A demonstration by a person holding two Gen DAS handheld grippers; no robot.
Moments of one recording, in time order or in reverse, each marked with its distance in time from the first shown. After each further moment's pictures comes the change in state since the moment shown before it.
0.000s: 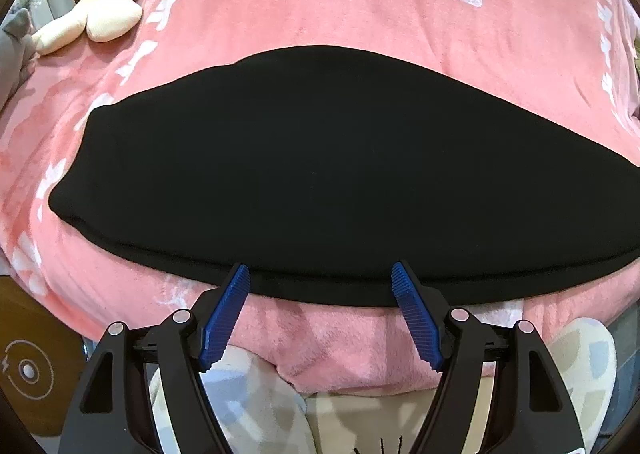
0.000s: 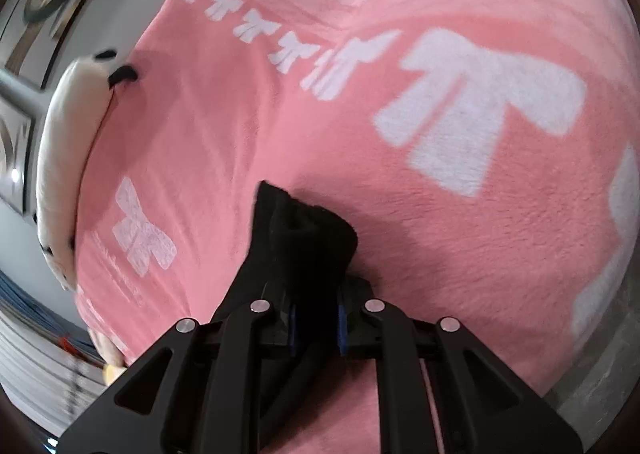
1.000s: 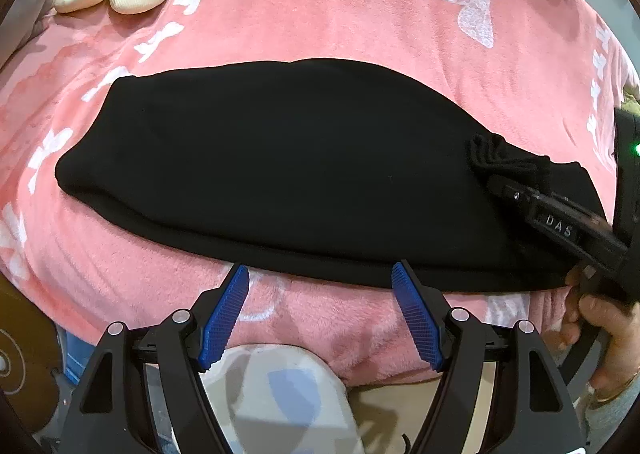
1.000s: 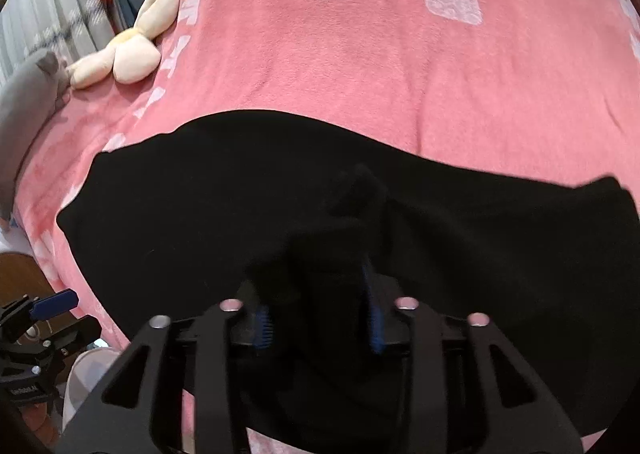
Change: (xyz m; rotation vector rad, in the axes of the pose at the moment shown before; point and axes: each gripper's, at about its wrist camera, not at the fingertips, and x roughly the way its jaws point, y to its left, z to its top) left arm -0.007 0.075 -0.014 -0.101 -0.061 -0.127; right arm 0.104 0.317 -0.345 -0.983 0.438 0.059
